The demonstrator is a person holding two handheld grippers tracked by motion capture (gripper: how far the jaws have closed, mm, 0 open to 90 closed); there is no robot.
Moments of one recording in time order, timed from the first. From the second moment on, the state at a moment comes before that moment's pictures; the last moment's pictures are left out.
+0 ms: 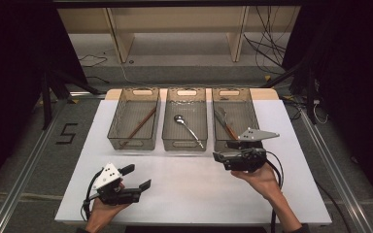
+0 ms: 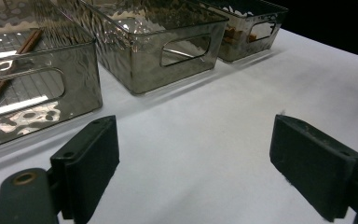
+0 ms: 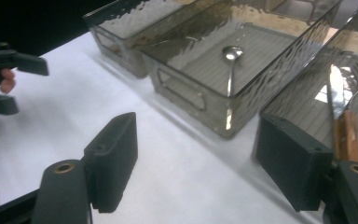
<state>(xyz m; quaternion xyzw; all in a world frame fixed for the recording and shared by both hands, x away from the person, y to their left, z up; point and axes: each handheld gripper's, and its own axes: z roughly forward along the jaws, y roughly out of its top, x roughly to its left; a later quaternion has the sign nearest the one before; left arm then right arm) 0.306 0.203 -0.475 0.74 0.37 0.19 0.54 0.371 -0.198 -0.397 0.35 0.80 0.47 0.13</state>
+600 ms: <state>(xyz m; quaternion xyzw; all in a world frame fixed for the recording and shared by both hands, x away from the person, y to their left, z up) 0.305 0.203 -0.475 0.74 0.37 0.18 0.54 0.325 -0.206 -0.436 0.35 0.78 0.50 0.12</state>
